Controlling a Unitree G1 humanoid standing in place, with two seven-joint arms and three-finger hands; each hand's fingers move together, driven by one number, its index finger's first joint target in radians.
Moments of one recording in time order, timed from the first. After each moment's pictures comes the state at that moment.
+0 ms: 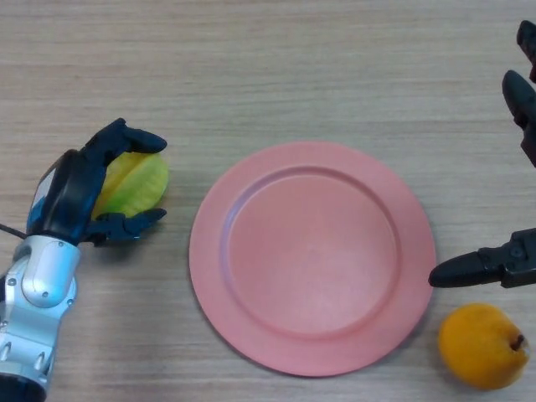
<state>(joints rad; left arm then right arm) -0.36 0.35 0.04 0.46 0.38 -0.29 0.07 -0.03 -0.26 -0.14 -0.72 0.08 0.44 0.17</state>
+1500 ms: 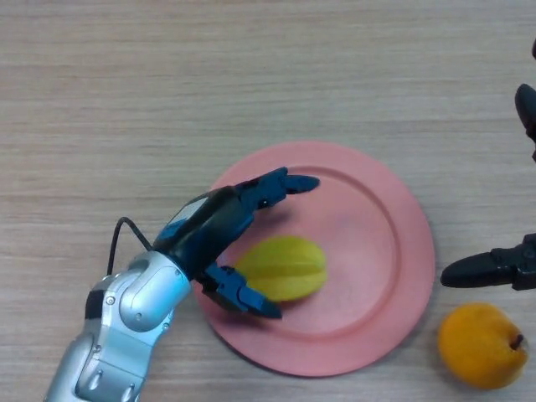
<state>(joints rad) -0.25 0.19 -0.17 0.06 0.51 -0.12 -0.32 -0.01 -0.26 -0.18 -0.71 0.12 0.48 0.16</state>
